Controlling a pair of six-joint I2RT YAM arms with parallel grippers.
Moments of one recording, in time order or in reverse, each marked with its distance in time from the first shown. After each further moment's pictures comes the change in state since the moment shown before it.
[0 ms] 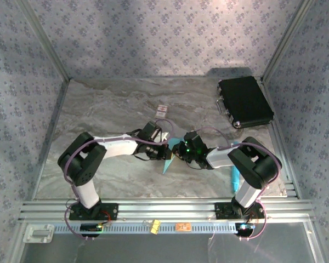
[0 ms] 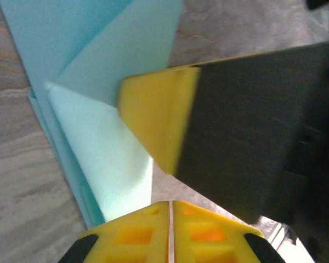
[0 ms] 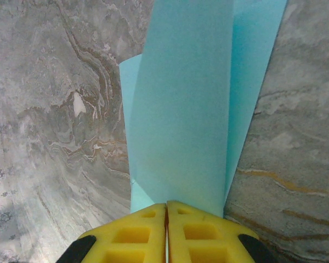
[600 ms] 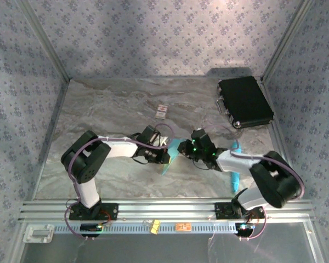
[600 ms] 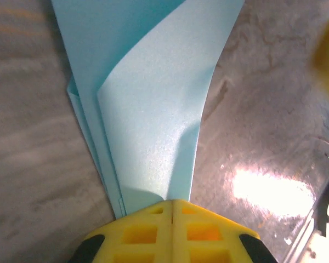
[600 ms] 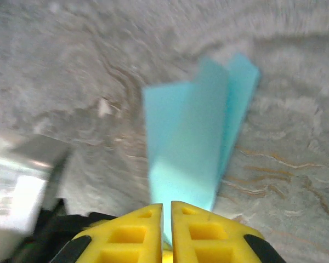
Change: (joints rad) left arm 0.007 0.028 -0.077 0.071 0.037 0.082; right arm -0.039 -0.291 -0.032 -0.227 0.046 -0.092
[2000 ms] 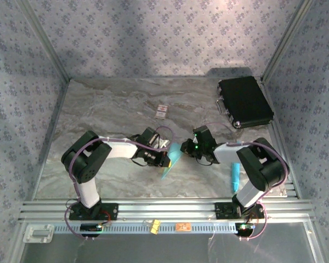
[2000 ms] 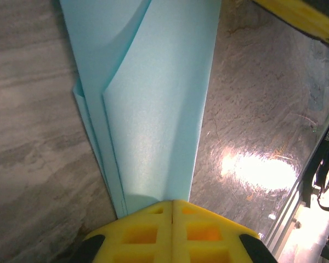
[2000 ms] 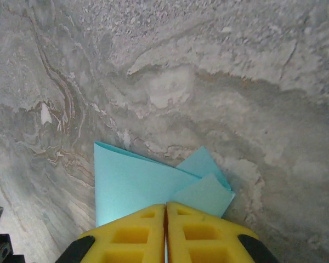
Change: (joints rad) left arm -0.002 0.007 -0.014 -0.006 0.077 0.019; right arm -0.137 0.230 0.047 0.044 -0.155 -0.179
